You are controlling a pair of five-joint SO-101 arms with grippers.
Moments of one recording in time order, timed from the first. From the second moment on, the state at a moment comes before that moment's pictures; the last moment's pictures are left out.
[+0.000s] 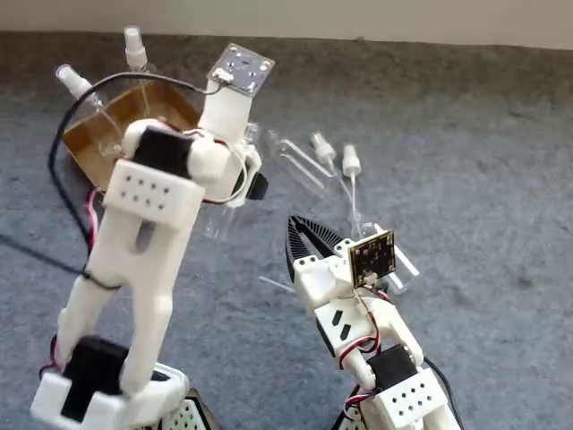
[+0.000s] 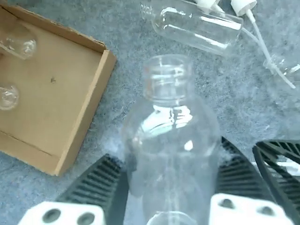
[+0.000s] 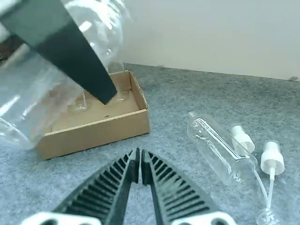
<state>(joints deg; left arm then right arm) 12.0 -15.2 -4.7 88.7 -1.7 -28.1 -91.1 96.0 12.4 -4.6</state>
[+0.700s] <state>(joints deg) 10.0 -62.0 38.4 70.9 -1.7 -19.4 -91.1 92.1 33.3 -4.6</state>
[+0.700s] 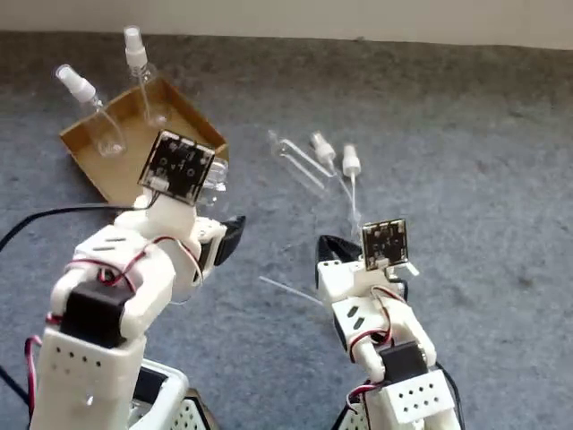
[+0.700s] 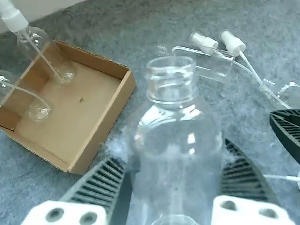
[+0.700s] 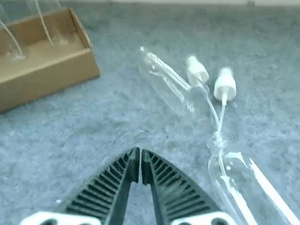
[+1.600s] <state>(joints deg) 8.0 -103.2 81.1 51.2 5.7 -18.8 -49.5 50.2 81.5 28.9</state>
